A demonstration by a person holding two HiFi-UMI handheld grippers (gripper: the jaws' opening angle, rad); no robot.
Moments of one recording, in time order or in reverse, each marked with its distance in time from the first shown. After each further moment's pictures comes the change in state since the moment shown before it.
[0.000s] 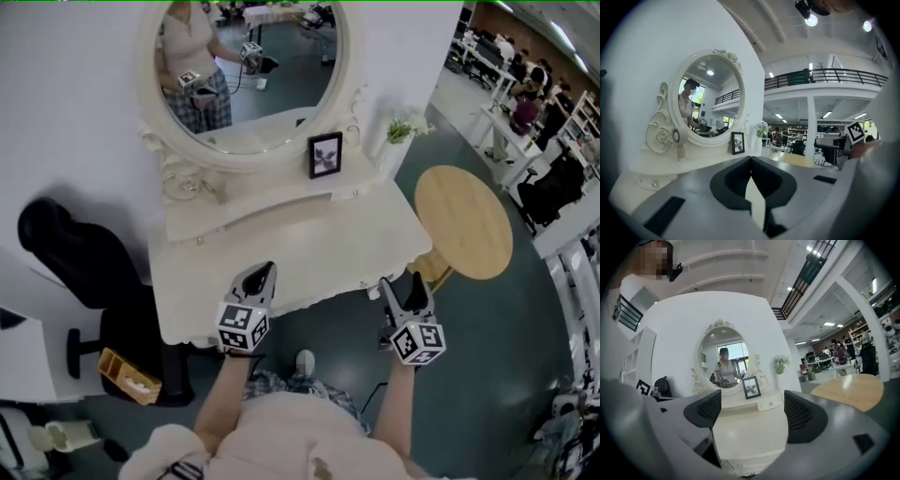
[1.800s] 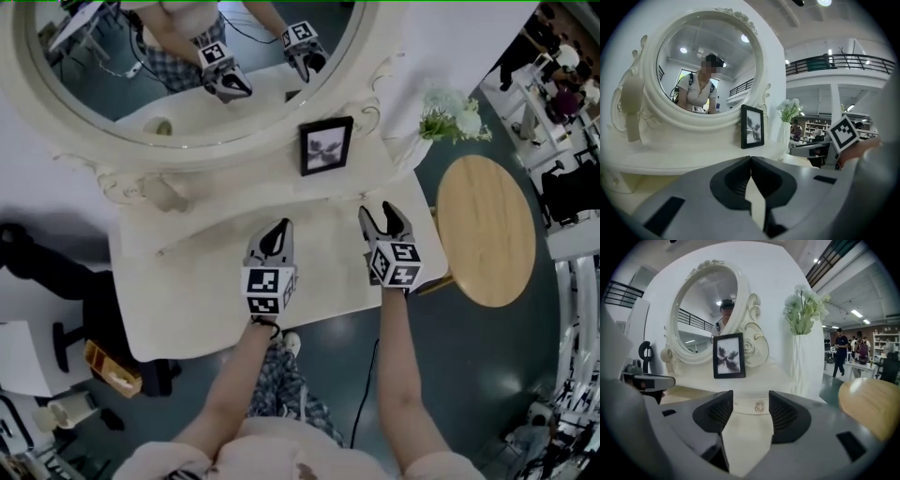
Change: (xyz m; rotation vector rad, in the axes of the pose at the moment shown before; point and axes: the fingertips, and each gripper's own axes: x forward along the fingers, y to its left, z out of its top) left arm 0.258 0.068 -0.055 -0.064 0.099 0.203; right arm 0.334 -0.098 -0.102 -0.171 0.347 0.103
